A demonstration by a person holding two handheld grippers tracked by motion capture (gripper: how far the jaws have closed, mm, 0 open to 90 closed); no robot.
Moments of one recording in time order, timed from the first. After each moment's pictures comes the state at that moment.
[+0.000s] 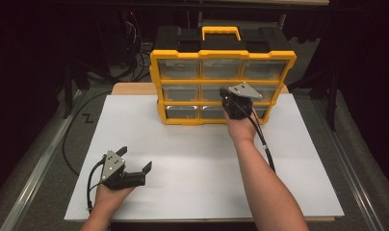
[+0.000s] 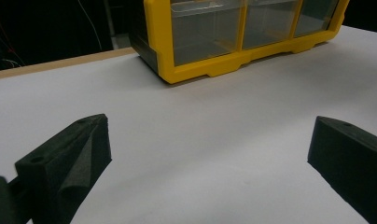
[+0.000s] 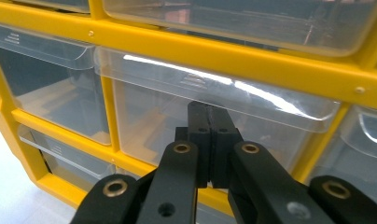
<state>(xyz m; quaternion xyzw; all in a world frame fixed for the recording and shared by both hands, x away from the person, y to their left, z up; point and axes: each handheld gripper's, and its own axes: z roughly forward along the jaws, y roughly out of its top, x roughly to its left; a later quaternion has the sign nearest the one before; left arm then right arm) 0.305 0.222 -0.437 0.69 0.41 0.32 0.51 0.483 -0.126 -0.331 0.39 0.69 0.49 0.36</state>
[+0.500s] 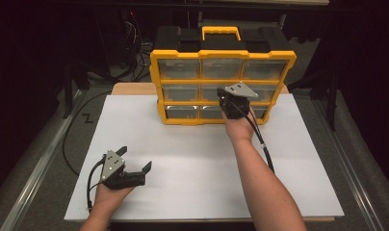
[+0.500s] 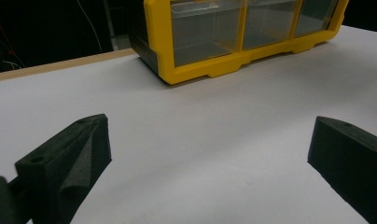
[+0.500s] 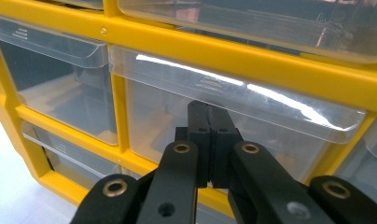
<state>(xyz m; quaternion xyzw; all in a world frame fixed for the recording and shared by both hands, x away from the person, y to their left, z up) 0.305 0.223 -0.437 0.69 0.41 0.32 0.51 0.484 -0.120 -0.330 0.38 0.70 0.49 0.36</state>
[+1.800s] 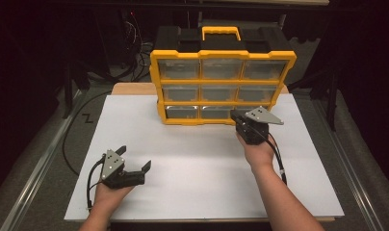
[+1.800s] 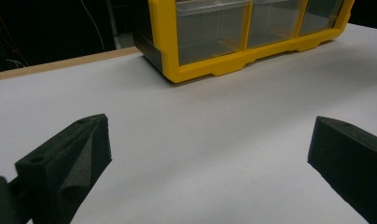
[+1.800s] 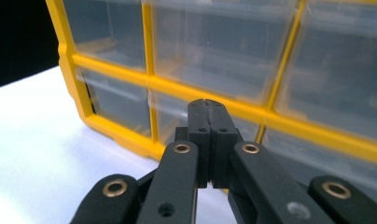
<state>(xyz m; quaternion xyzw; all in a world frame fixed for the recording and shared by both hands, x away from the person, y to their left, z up) 0.307 0.224 -0.438 0.69 0.41 0.32 0.50 0.420 -0.175 -0.356 0.37 0.71 0.51 0.31</state>
